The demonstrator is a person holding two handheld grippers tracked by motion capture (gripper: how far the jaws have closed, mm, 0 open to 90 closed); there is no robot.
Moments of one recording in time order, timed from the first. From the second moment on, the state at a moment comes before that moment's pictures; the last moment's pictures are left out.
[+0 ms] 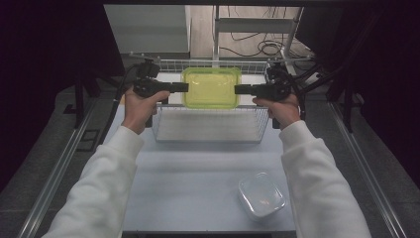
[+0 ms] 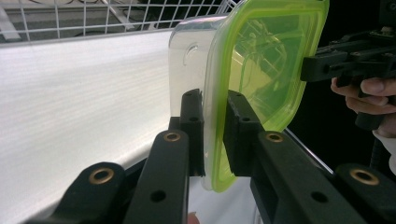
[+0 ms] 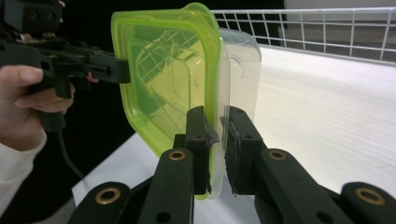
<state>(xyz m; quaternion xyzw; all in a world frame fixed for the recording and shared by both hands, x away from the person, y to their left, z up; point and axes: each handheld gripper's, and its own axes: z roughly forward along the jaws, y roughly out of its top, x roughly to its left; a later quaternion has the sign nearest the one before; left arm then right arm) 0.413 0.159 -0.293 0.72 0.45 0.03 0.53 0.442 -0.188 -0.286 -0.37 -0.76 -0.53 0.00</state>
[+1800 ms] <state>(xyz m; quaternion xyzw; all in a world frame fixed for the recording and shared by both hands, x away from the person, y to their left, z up) 0.507 0.161 -0.332 0.66 0.57 -0.08 0.49 0.517 -0.175 -0.323 -0.55 -0.67 -0.50 0.07</state>
